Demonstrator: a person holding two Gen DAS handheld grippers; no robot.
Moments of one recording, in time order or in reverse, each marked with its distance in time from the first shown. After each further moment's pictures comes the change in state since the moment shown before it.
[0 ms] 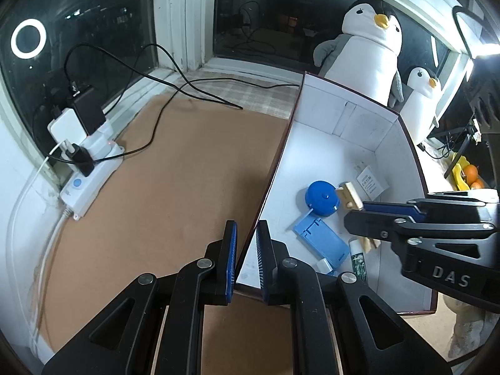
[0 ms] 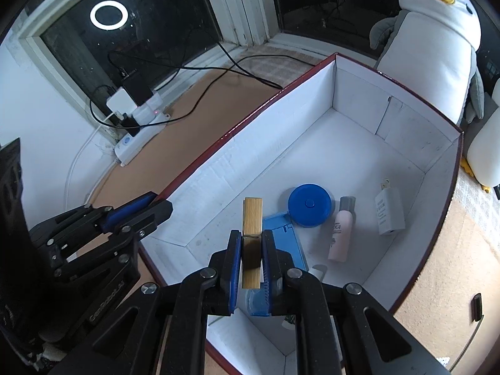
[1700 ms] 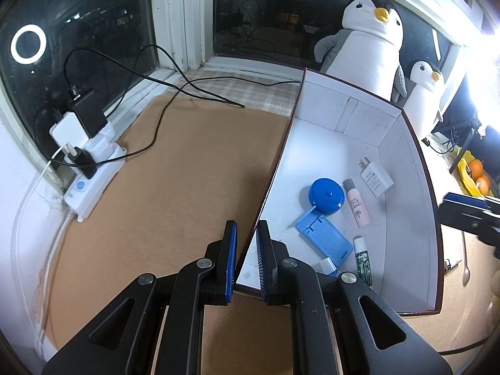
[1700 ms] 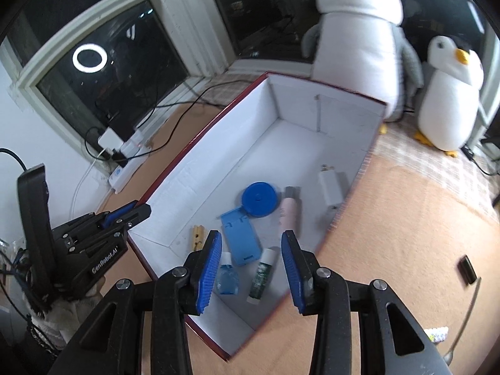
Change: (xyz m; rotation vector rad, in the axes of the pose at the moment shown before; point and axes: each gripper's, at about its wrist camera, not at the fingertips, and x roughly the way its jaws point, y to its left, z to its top) left arm 0.002 -0.004 0.002 0.021 0.011 0.031; right arm -0.060 -0.056 -0.041 0.158 -0.140 -0.013
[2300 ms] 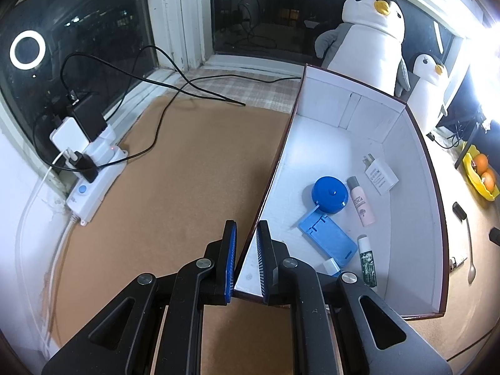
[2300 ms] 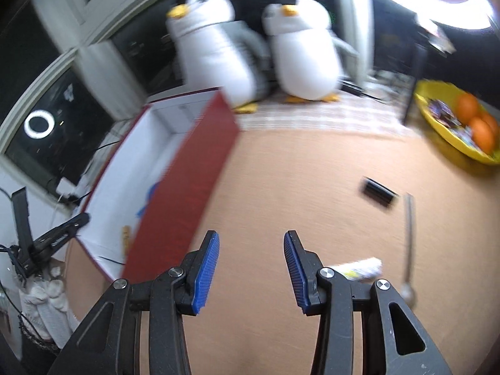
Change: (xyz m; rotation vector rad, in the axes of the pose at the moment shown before) left arm 0.005 -0.006 0.004 0.022 0.015 0.033; right arm -0.074 -0.136 -0.089 0.311 -0.100 -0.158
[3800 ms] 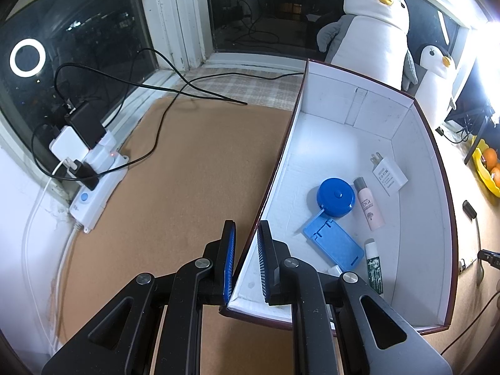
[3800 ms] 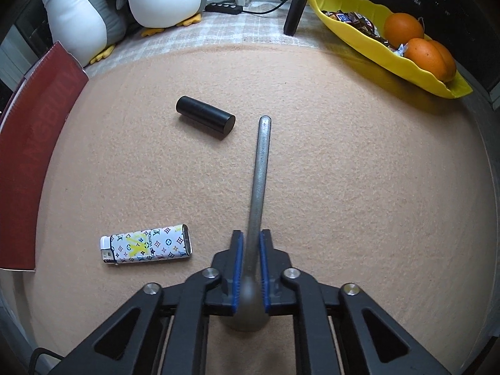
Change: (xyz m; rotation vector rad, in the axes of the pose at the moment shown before) left arm 0.008 -0.005 0.008 0.023 0.017 0.035; right arm 0.063 -0.144 -0.020 0.058 0.238 -0.300
